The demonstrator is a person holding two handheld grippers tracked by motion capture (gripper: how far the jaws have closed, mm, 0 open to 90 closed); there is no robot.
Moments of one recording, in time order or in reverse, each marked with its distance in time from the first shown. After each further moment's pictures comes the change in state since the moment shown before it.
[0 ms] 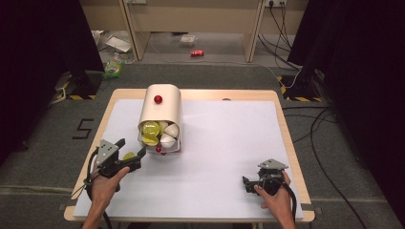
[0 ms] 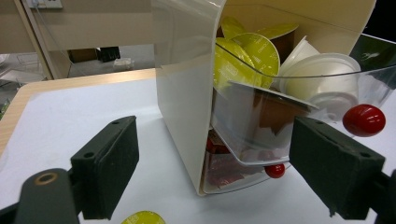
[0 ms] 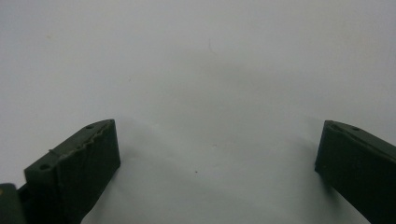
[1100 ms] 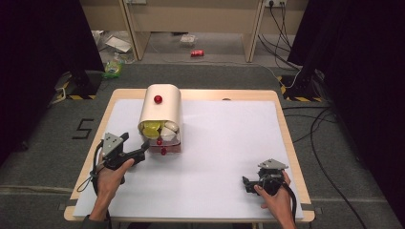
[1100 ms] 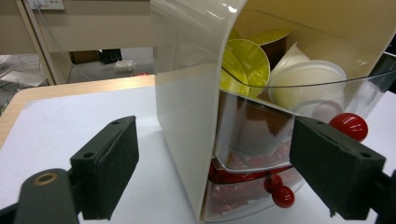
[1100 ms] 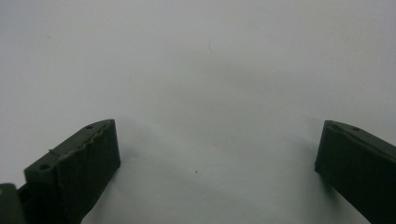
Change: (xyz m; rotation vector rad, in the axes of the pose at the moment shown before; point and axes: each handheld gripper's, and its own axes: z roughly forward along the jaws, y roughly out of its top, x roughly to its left) left arm 0.001 0.009 0.022 -0.006 0.008 -0.015; right arm 0.000 0.000 0.000 0.000 0.000 0.001
